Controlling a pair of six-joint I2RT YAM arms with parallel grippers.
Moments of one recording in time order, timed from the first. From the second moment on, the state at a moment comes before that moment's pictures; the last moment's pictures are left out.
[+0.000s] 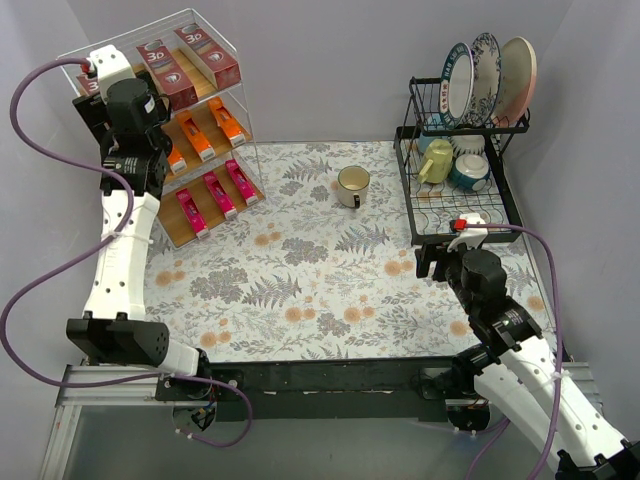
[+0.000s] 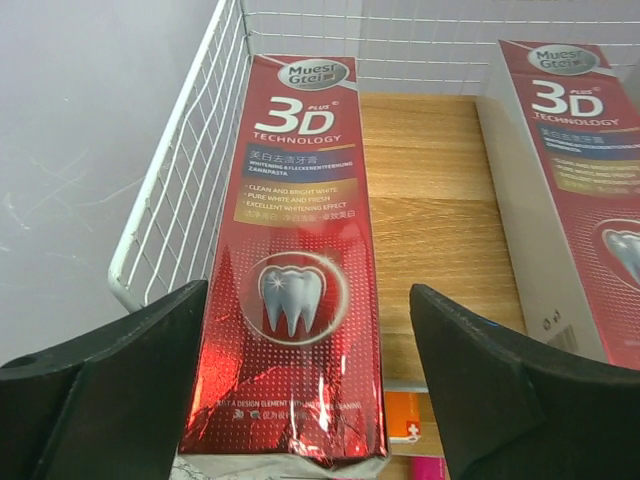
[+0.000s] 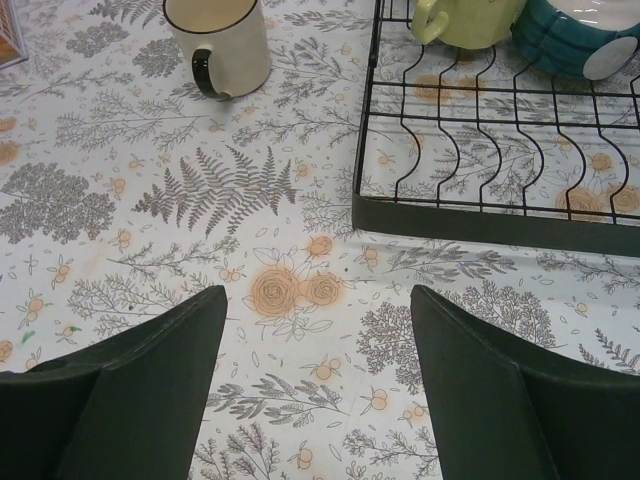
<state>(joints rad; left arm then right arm) -0.05 1.45 1.78 -0.40 -0.73 -0.06 0.49 0.53 0.53 -0.30 0.25 0.15</state>
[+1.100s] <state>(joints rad) -0.10 0.49 1.55 -0.40 -0.44 -0.20 0.49 0.47 0.81 -0.31 0.47 0.06</state>
